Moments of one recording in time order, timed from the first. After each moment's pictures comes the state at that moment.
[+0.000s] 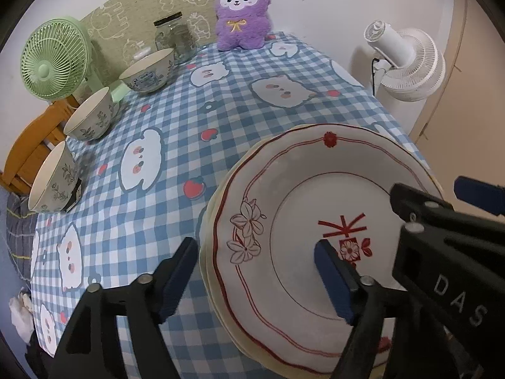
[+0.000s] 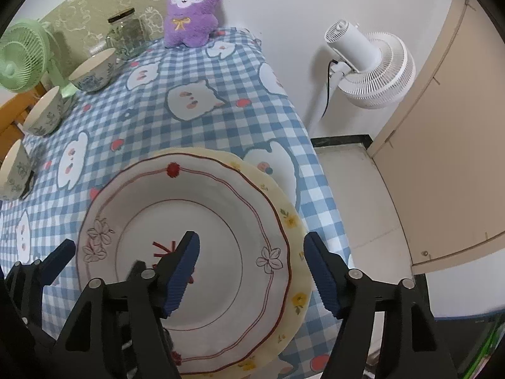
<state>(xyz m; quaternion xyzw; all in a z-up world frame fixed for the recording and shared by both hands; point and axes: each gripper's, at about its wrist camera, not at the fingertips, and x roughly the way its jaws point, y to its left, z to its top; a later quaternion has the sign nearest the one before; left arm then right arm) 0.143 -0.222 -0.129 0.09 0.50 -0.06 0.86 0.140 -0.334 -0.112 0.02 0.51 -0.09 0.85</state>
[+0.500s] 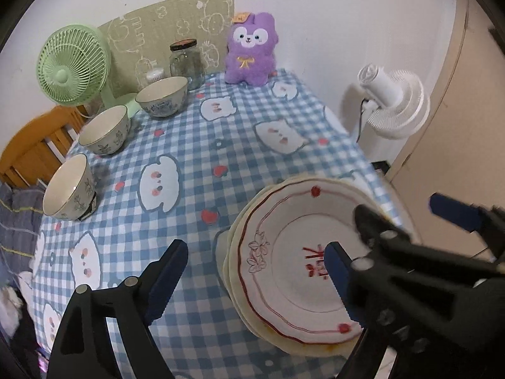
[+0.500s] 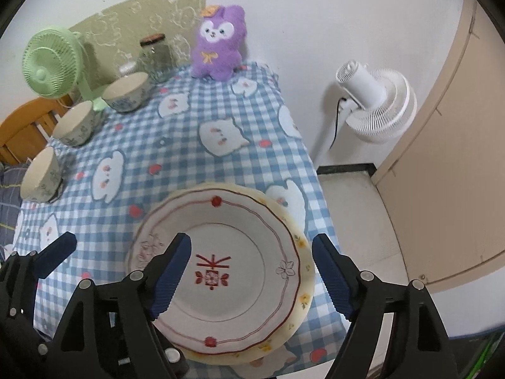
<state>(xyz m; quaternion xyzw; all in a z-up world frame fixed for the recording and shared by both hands) 0.131 -0.197 -0.056 0.02 0.46 -0.08 0.88 0.122 -0.305 -0.048 0.01 0.46 -0.06 0.88</state>
